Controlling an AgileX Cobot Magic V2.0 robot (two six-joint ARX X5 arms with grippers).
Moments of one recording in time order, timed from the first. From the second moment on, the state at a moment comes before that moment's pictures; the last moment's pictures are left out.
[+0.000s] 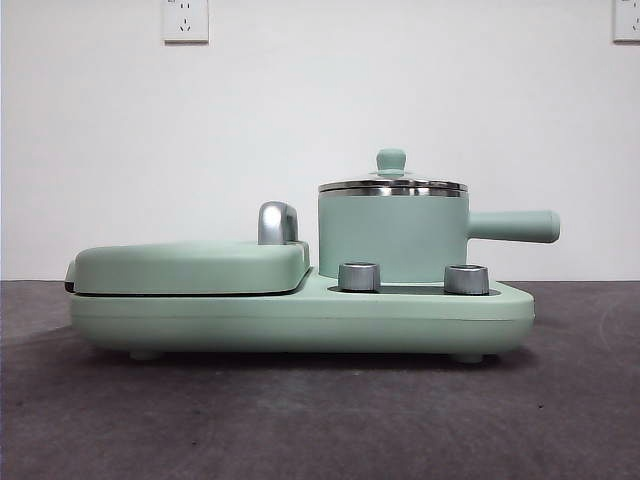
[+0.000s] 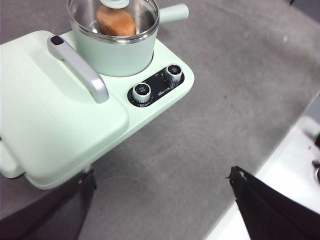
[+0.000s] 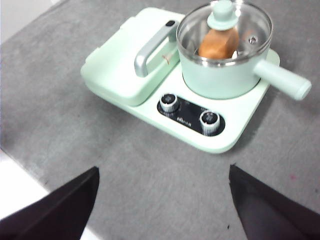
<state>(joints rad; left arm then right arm) -0.74 0.77 1.14 -0.95 0.11 -0.11 0.40 0.59 1.07 -1.04 -0.29 0.08</state>
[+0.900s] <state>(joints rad) -0.74 0.63 0.94 -0.74 0.10 -0.25 0.40 0.59 1.07 -0.98 -0.29 0.07</state>
